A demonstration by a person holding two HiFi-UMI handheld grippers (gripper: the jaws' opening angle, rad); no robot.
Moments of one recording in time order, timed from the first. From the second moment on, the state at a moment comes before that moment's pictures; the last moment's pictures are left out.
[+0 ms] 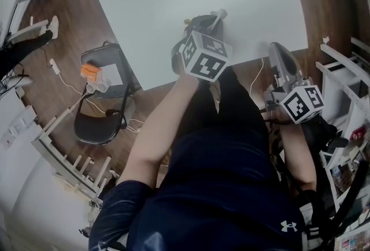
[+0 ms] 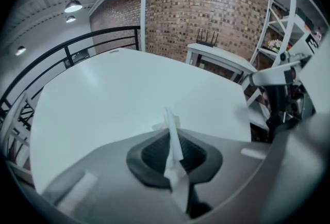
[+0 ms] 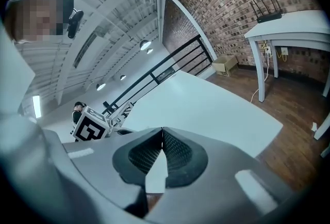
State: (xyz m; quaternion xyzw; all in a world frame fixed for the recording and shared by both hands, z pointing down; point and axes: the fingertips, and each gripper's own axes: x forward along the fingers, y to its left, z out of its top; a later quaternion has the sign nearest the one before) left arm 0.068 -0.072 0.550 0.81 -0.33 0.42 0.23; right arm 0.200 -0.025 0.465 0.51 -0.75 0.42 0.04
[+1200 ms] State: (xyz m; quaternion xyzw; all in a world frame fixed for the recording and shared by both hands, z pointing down) left arm -0.011 -0.069 0.550 0.78 -0.38 0.43 0.26; right arm 0.159 -0.042 0.460 0.48 -0.77 0.41 0.06
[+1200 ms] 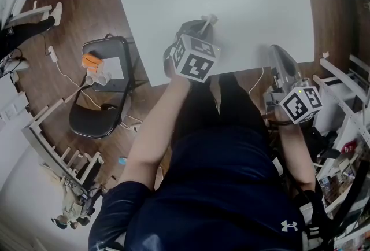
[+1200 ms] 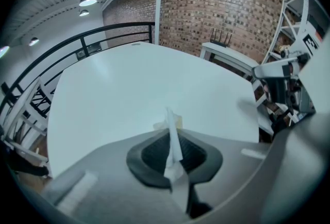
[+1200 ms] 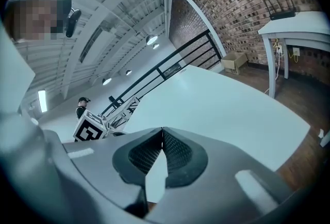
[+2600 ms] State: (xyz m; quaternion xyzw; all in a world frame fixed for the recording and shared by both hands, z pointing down) left arm 0.039 -0.077 0.539 0.81 -0.33 0.41 0.24; right arm 0.186 -0.040 0.458 0.52 -0.75 0.41 0.04
